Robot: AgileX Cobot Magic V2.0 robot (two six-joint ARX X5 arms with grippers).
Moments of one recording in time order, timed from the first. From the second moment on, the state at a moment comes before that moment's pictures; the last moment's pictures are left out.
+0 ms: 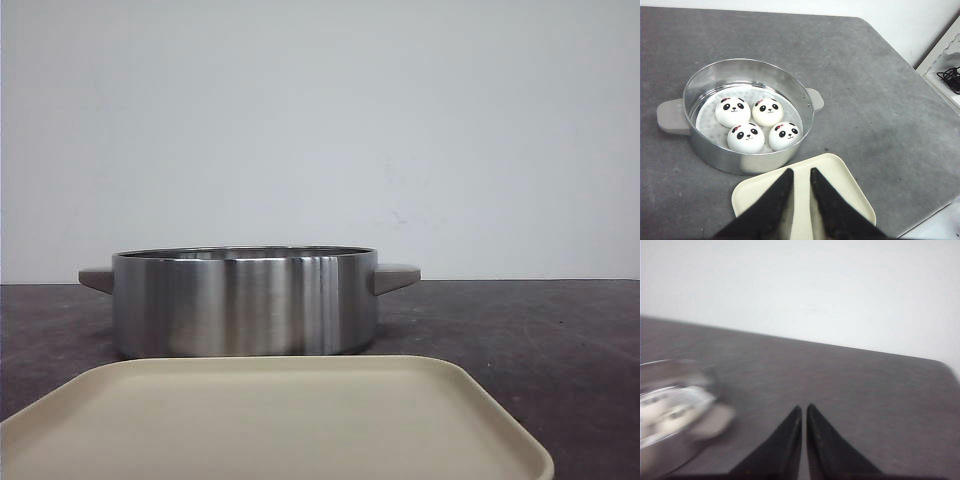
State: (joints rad) left arm -1.17 0.64 1.09 -0.95 -0.50 -0.59; right arm 0.40 0.32 0.58 -0.36 0.25 0.03
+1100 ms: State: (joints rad) left arm -1.17 0.64 1.09 -0.95 -0.50 -0.59; right arm 0.13 0.00 0.02 -0.18 -0.03 0.16
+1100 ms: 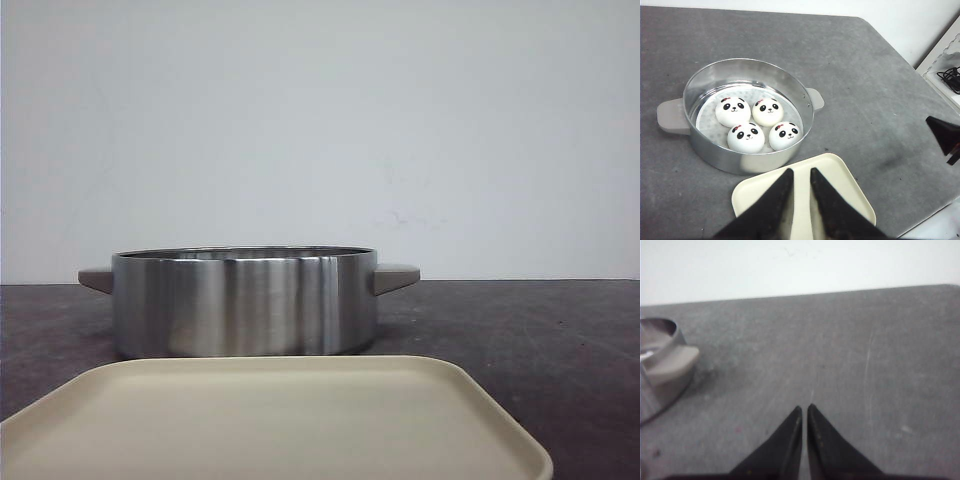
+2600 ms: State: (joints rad) left arm -1.17 0.64 1.09 -0.96 -0.50 -0.59; right arm 0.13 0.00 0.02 -0.17 -0.03 0.13
